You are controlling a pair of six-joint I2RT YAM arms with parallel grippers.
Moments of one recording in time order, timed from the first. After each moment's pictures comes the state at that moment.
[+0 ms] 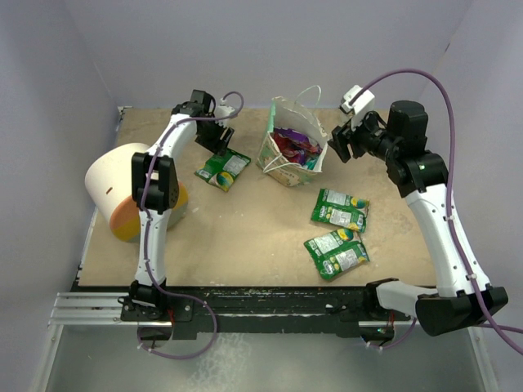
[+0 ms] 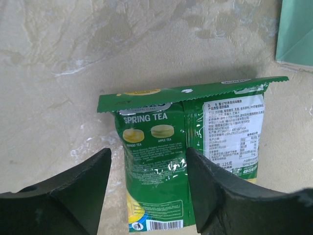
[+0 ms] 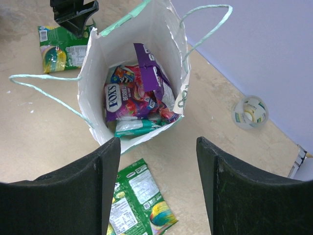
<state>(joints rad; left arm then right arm) -0.19 2.42 2.19 -0.88 0.29 0.36 0.20 1.20 1.45 -0.60 -0.36 -0.42</state>
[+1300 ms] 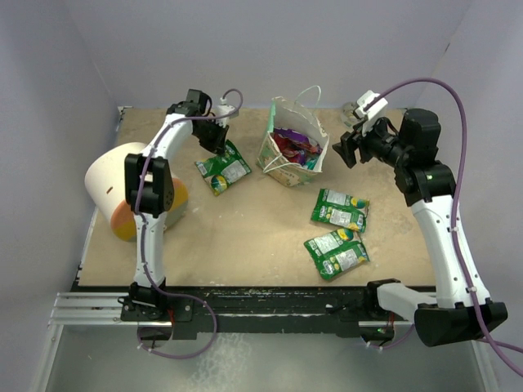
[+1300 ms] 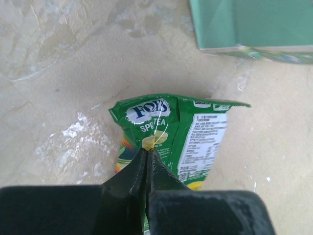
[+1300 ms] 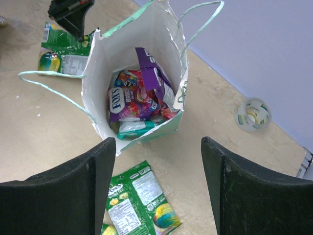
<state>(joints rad) -0.18 2.28 2.06 -0.88 0.48 0.40 0.12 1.13 1.36 -0.54 -0.47 -0.40</state>
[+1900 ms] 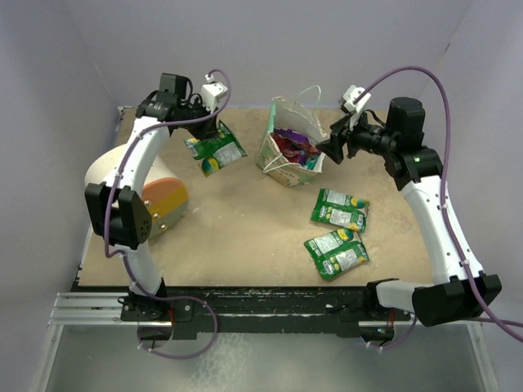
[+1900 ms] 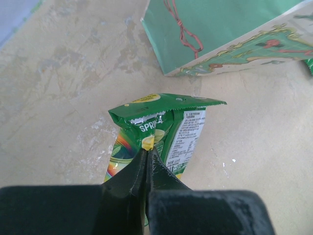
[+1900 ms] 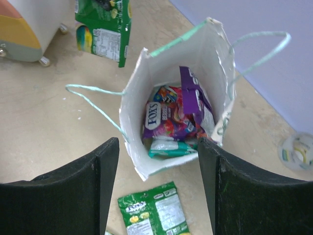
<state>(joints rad) -0.18 1.83 1.85 -0.79 0.53 0.43 0.19 1.29 1.45 -0.51 -0.68 -0.38</state>
